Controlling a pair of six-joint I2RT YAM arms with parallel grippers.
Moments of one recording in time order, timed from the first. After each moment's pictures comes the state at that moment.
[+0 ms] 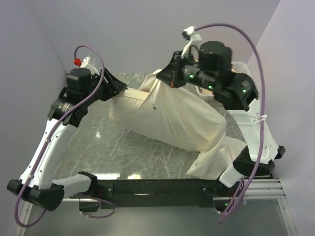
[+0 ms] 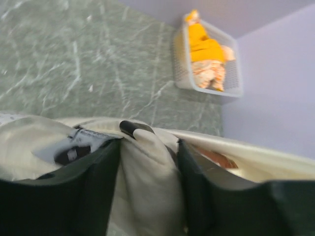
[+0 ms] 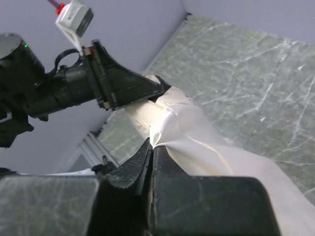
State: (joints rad) left arm -0.33 1.18 1.45 -0.65 0.09 -0.75; right arm 0.81 1.60 2.35 -0.99 -0.05 0.43
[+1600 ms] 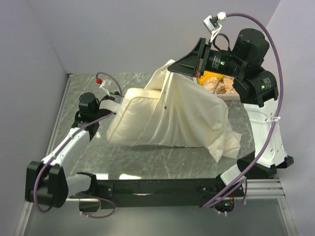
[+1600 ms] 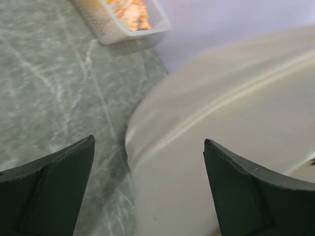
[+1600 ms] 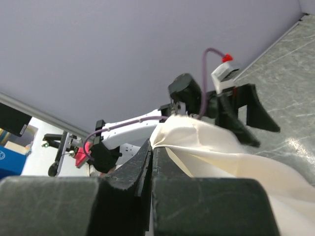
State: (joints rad) left arm -0.17 1.20 0.77 0.34 0.79 -0.74; right arm 0.44 1.51 2.29 -0.77 -0.79 0.72
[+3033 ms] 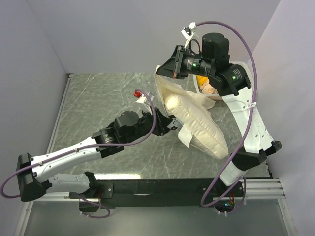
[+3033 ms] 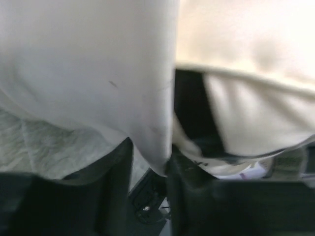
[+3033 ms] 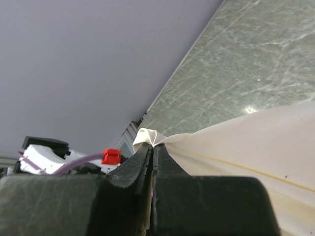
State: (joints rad) left arm -1.06 1.13 1.00 0.08 -0.07 -0.75; right arm 0.55 1.62 2.22 -0.83 -0.50 0.60
